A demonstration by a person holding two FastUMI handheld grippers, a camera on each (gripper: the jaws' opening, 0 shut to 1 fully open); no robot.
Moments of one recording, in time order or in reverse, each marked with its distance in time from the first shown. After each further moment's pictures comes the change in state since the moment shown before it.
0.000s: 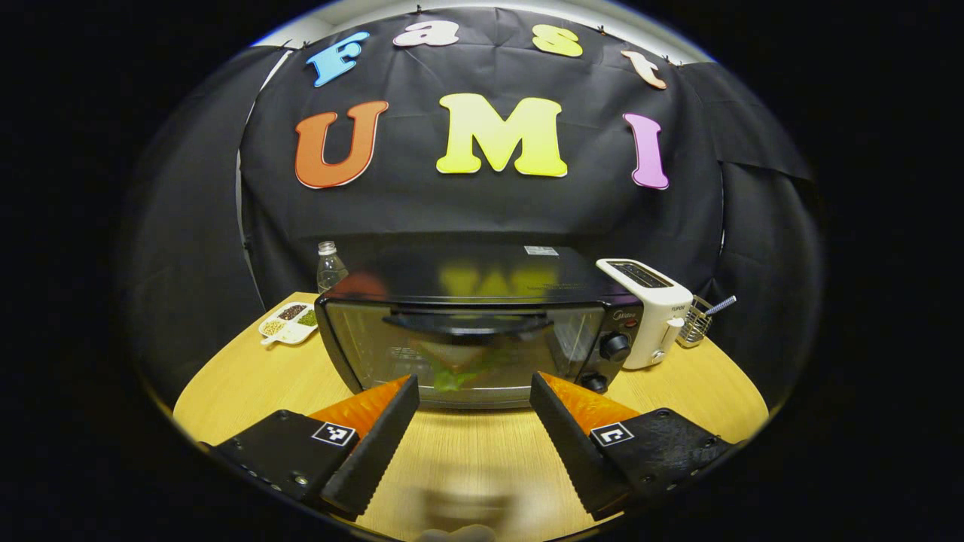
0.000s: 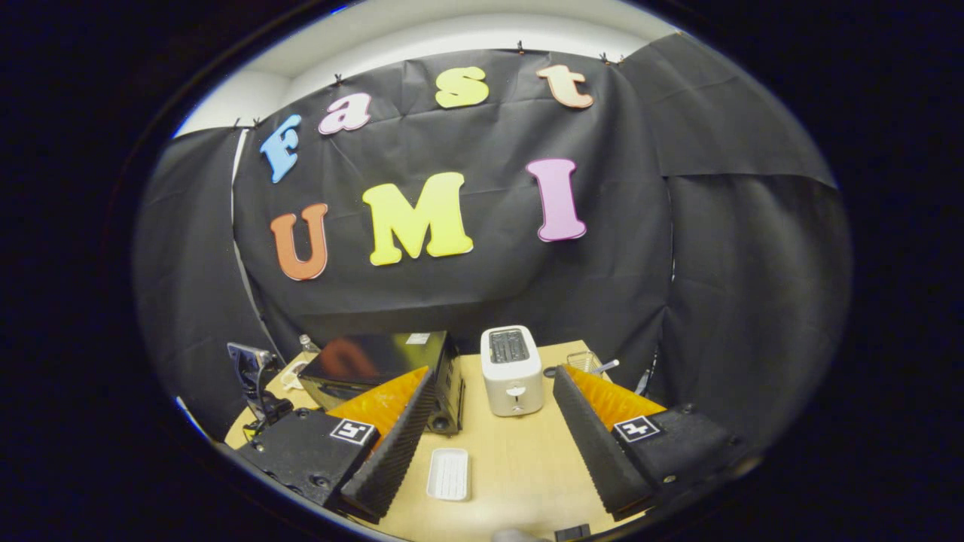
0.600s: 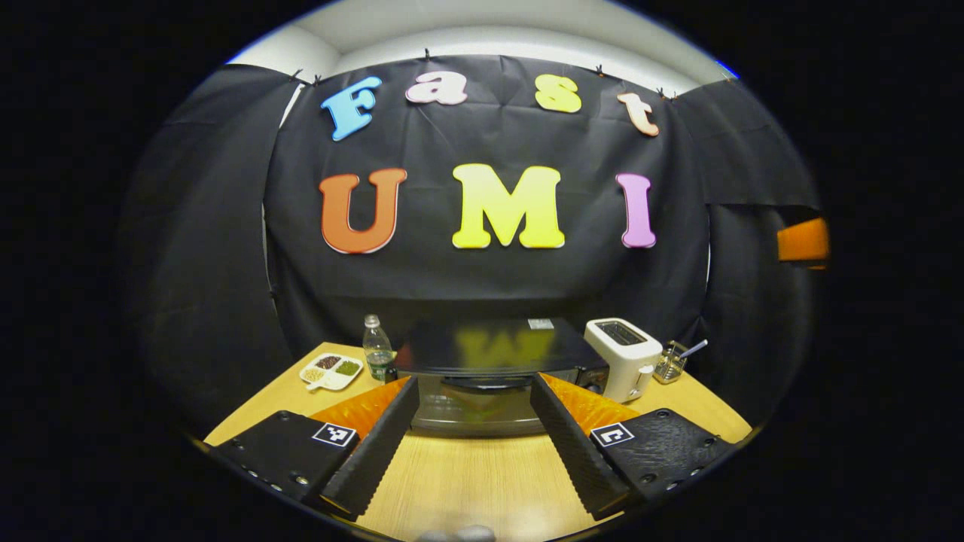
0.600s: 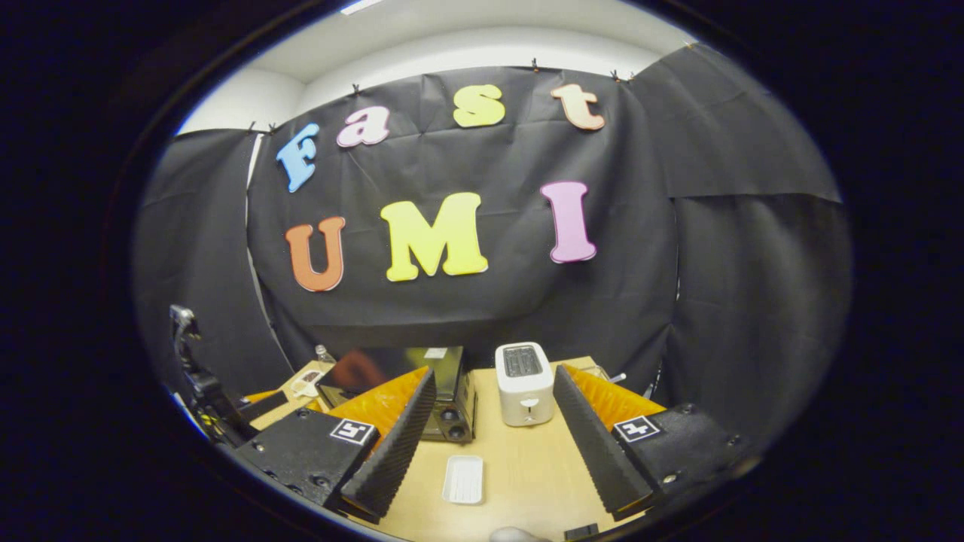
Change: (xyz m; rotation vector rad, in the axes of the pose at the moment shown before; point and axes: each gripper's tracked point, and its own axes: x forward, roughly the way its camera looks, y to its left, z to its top) left arm -0.127 0.033 0.110 0.005 -0.218 0.025; right arm -0.036 0.036 0.024 -0.040 -0.099 0.018
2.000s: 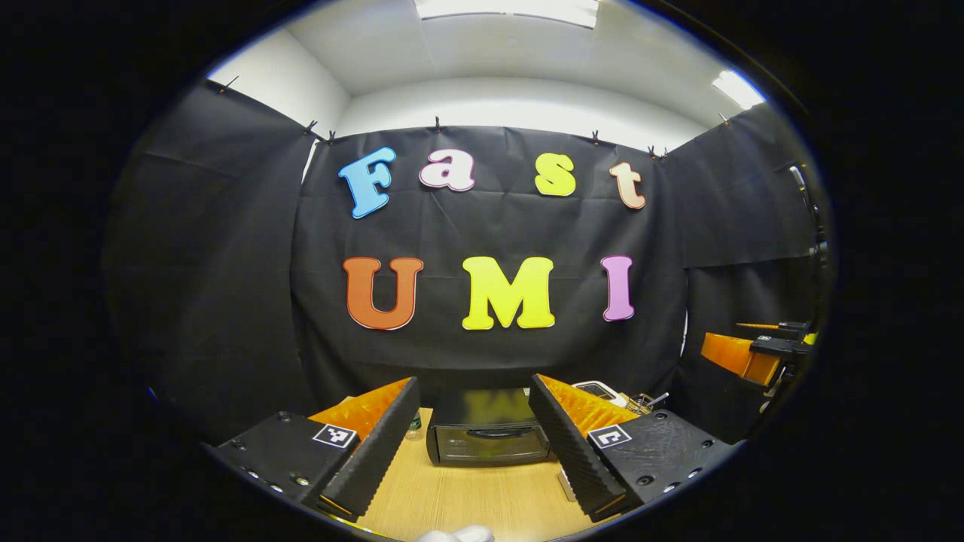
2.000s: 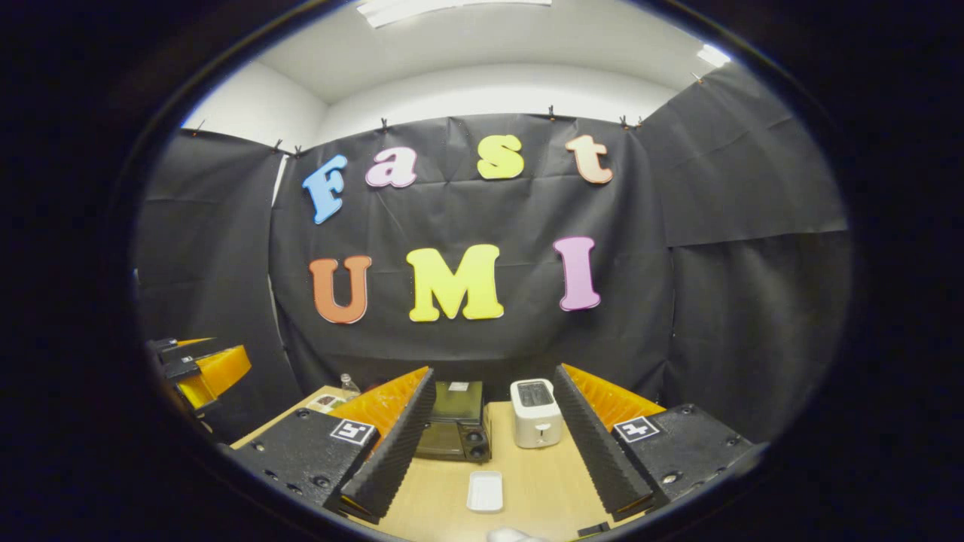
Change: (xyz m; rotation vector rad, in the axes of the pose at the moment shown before) left arm -0.130 0.037 0.133 0.000 -0.192 -0.031; right arm -0.072 0.050 0.045 -0.018 -0.156 0.001
